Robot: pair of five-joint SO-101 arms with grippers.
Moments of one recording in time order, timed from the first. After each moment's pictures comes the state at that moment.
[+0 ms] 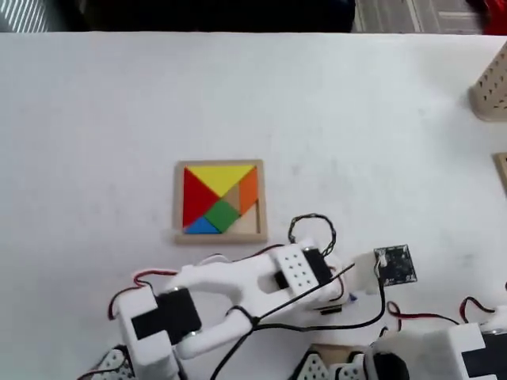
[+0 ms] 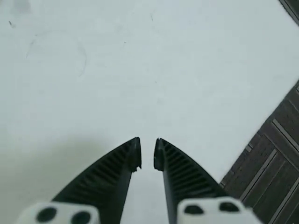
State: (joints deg) left arm 58.5 15.1 23.4 43.9 -16.7; right arm 76.7 5.1 14.1 48.5 40.0
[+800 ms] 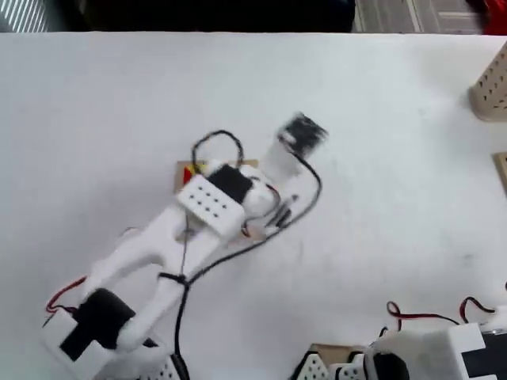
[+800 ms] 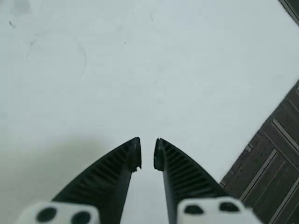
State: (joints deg) left arm 32.2 -5.8 21.0 61.4 -2.9; right arm 76.8 5.1 14.1 48.5 40.0
